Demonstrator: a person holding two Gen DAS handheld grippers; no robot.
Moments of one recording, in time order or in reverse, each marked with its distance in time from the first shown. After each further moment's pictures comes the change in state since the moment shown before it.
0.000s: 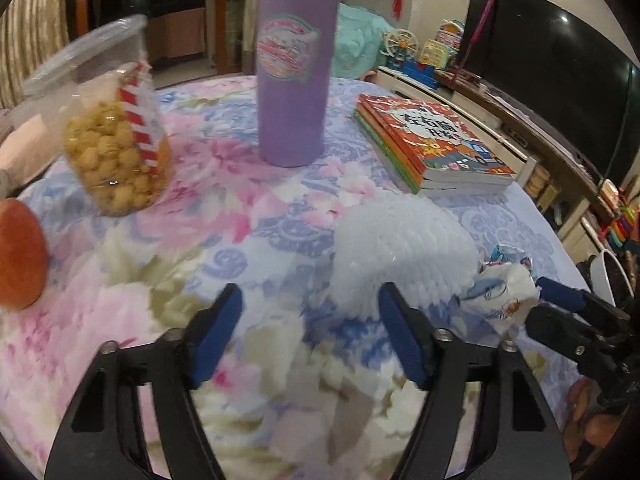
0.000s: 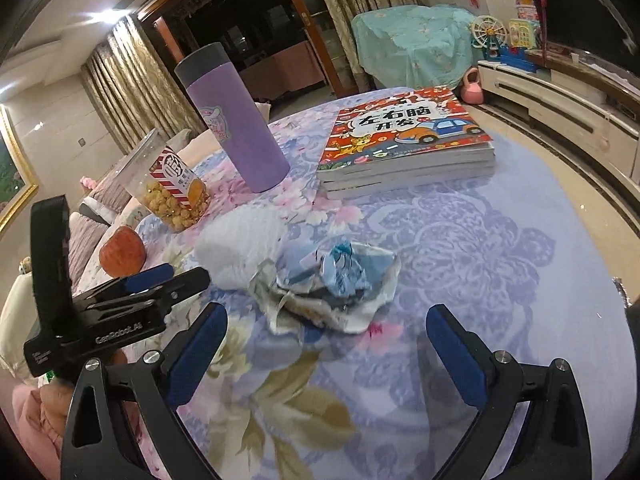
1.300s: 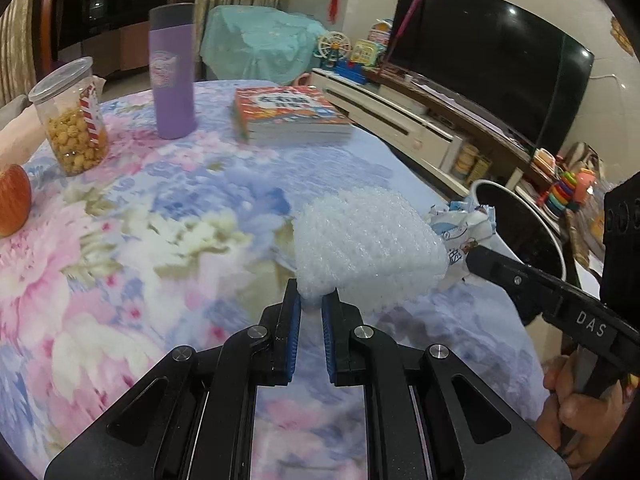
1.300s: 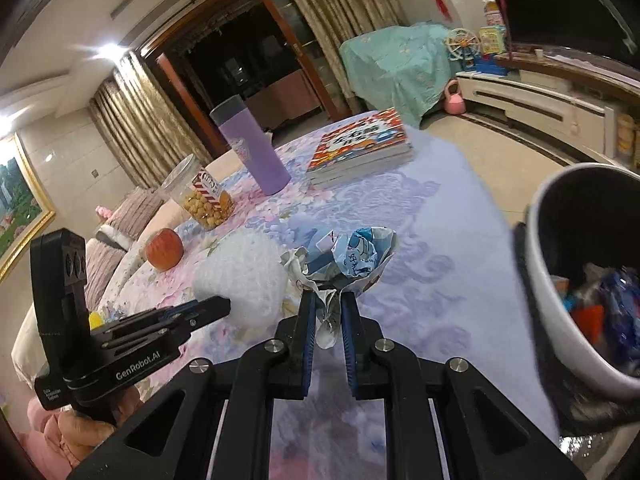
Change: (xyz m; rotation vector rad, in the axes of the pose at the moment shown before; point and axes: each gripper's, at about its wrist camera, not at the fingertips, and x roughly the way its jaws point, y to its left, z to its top) left arm -0.111 -0.126 -0.092 0.072 -0.028 -0.147; right arm -0.132 -0.024 -0.070 0.071 -0.111 0.018
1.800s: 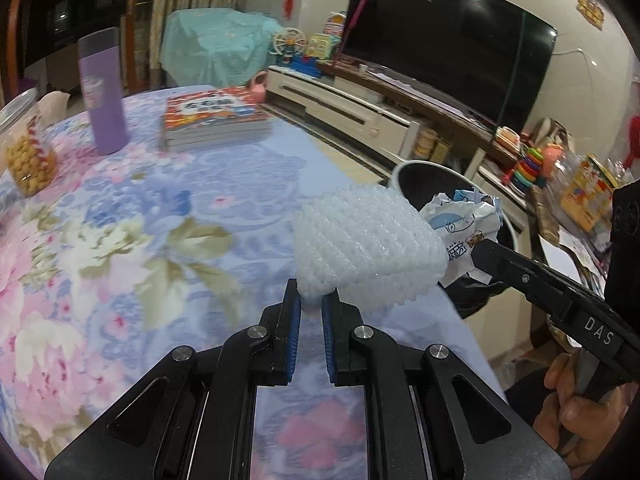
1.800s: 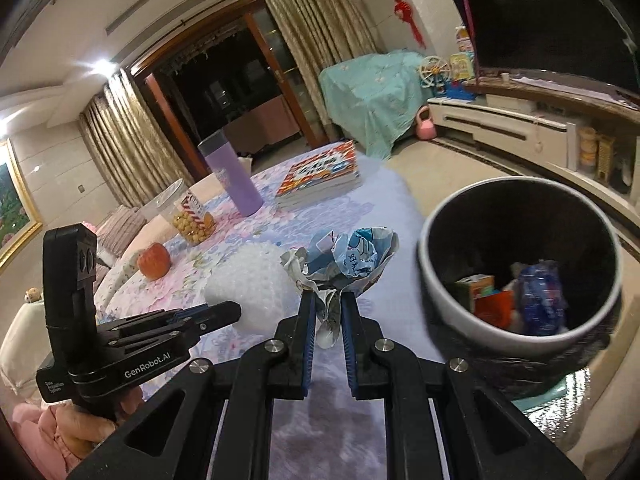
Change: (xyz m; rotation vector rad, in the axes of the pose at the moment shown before) left arm -0.004 -0.078 -0.003 0.085 0.014 -0.096; right arm -0.073 -0.026 -0.014 0.004 -0.099 -0.084
